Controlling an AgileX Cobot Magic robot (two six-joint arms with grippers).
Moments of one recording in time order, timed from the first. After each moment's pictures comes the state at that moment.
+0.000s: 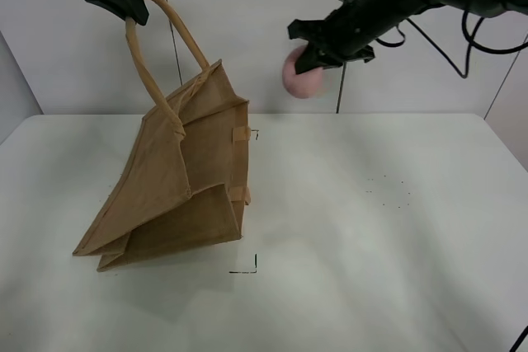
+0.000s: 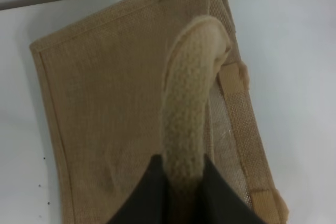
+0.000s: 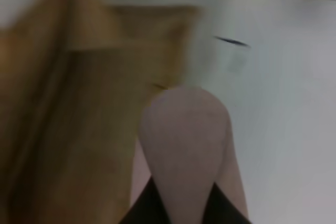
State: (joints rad) left arm -0.29 1.83 -2.07 0.01 1.17 -0.12; right arm 0.29 2.08 -1.92 0.61 0.94 -0.24
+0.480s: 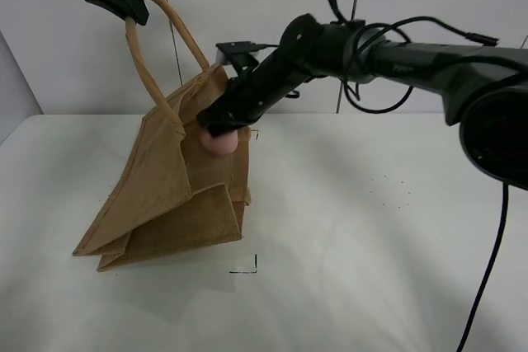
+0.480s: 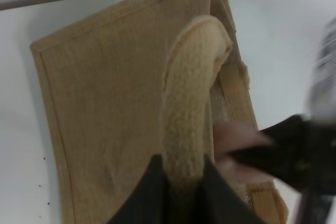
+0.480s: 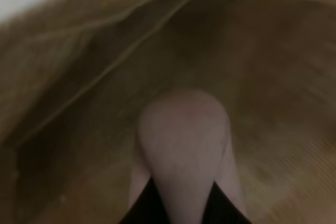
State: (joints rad) left arm -0.29 1.83 -2.07 0.01 1.17 -0.12; right arm 0.56 2.29 -1.92 0.67 0.76 -0.61
